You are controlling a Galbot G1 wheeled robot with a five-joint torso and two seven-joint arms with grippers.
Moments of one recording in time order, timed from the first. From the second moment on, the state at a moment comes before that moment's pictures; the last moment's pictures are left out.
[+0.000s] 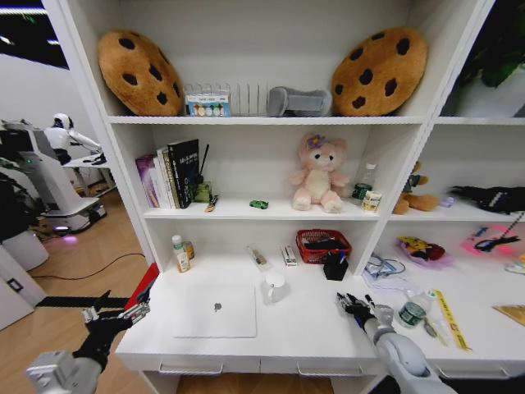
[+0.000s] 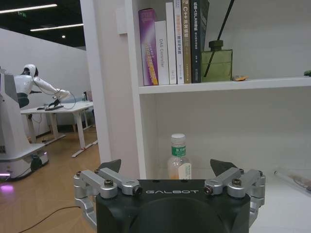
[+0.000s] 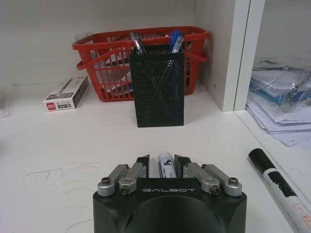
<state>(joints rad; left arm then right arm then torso) 1.97 -1.23 -0.97 -2.50 -0.51 0.27 -0.14 -1.38 1.06 0.62 1.67 0.59 -0.33 0.01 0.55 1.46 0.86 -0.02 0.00</state>
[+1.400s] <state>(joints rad) 1.97 -1.23 -0.97 -2.50 -0.51 0.27 -0.14 -0.86 0.97 0.37 1.35 0.67 0.06 -0.05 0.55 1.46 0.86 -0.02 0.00</state>
